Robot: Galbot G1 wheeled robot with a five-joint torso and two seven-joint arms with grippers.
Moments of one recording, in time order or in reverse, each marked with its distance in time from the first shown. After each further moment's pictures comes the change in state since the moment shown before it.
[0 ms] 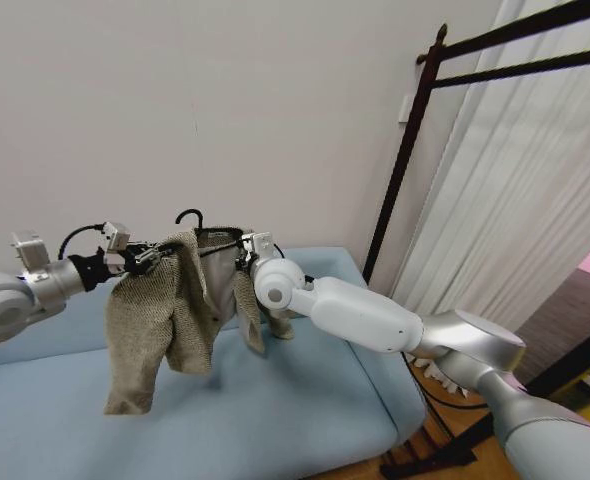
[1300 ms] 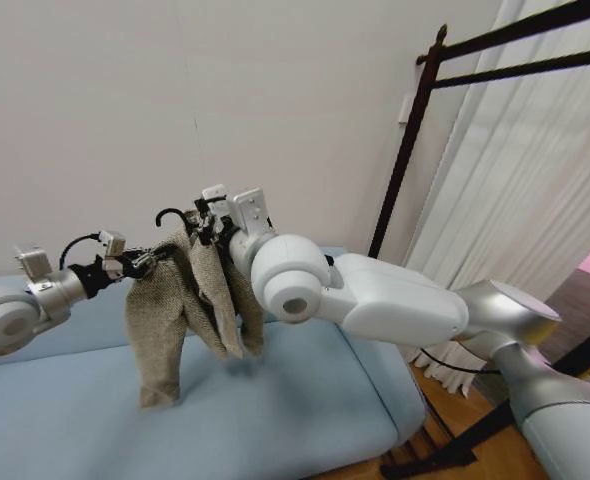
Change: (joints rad) left arm -0.016 -0.113 0.045 -0.002 -0.058 -0.012 -0.115; right arm 0.172 -0.046 0.000 0.327 0.008 -0.036 -0.020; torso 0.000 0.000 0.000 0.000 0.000
